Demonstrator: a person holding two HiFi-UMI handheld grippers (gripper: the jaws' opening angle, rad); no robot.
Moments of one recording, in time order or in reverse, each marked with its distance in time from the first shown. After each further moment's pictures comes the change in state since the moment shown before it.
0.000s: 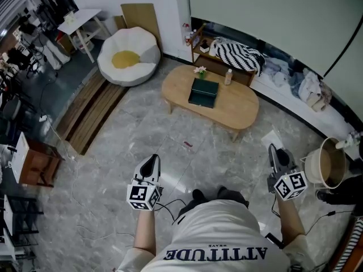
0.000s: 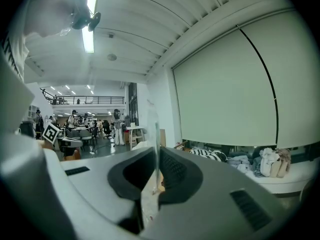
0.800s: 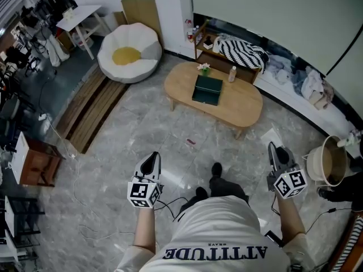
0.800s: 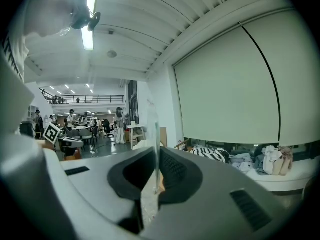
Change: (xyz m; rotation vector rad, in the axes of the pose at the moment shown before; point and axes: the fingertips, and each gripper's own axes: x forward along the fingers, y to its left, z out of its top) left arm 0.006 0.043 -0.004 0.007 0.028 -0.007; right arm 0.034 0.031 -0.006 0.005 0.024 0.000
